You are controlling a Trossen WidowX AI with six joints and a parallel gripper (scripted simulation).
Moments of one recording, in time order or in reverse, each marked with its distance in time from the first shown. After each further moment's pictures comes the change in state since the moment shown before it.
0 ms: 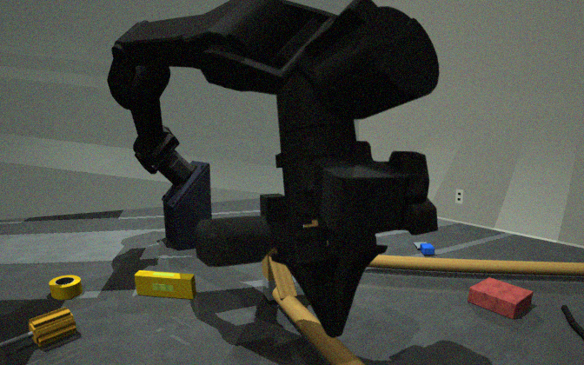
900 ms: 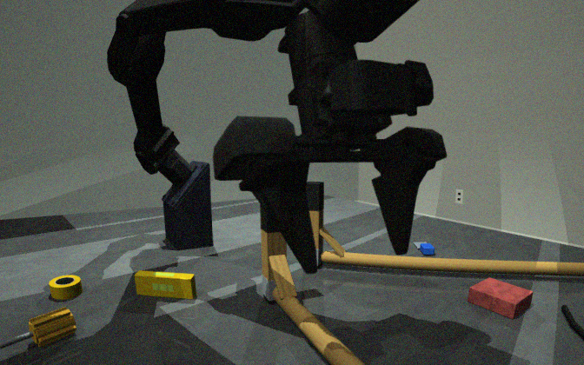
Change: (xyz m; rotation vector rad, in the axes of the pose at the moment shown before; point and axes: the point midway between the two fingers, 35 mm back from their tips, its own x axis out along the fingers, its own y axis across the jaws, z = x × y) arm -0.058 0.018 0.012 -0.042 -0.150 -0.006
